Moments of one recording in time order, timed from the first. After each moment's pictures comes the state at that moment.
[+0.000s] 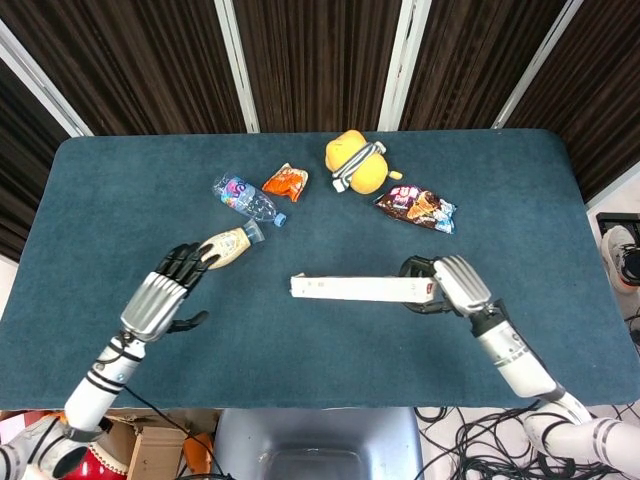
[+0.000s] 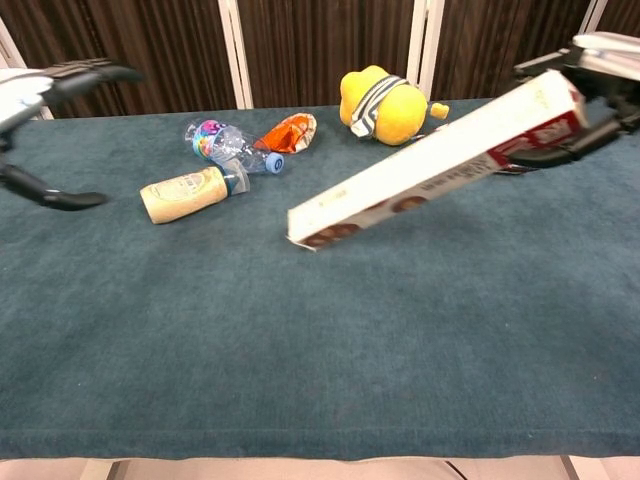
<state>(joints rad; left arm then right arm) -0.53 -1.33 -0.08 -1.47 1.58 1.30 0.06 0.55 -1.33 0.11 -1.41 -1.56 1.17 0.47</state>
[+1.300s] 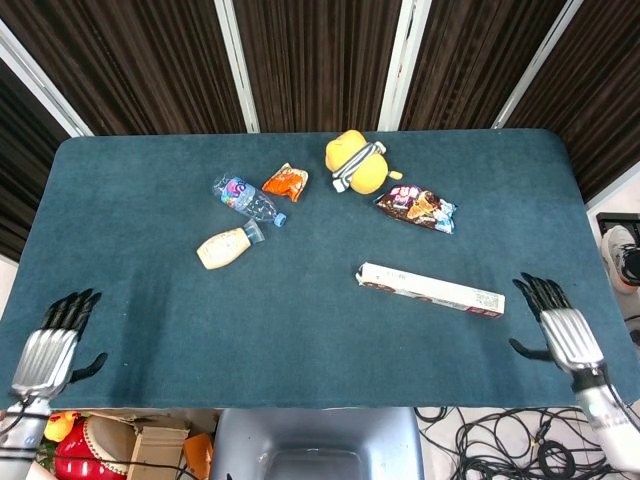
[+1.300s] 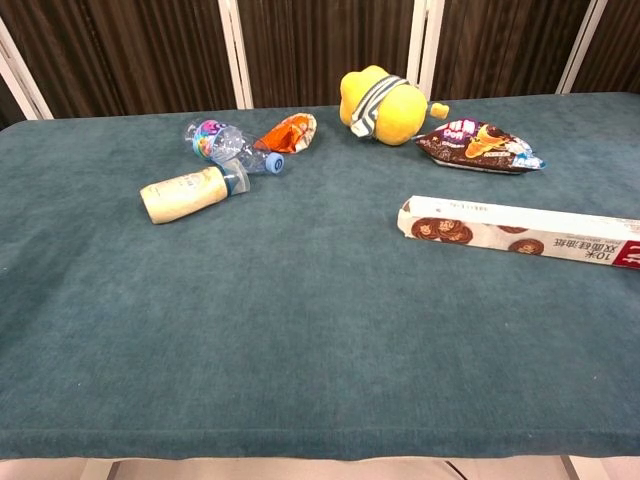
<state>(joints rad) -0.19 -1.19 0.04 -1.55 1.46 1.47 0.06 0.22 -1.27 -0.05 -1.24 -1.51 1.38 0.23</state>
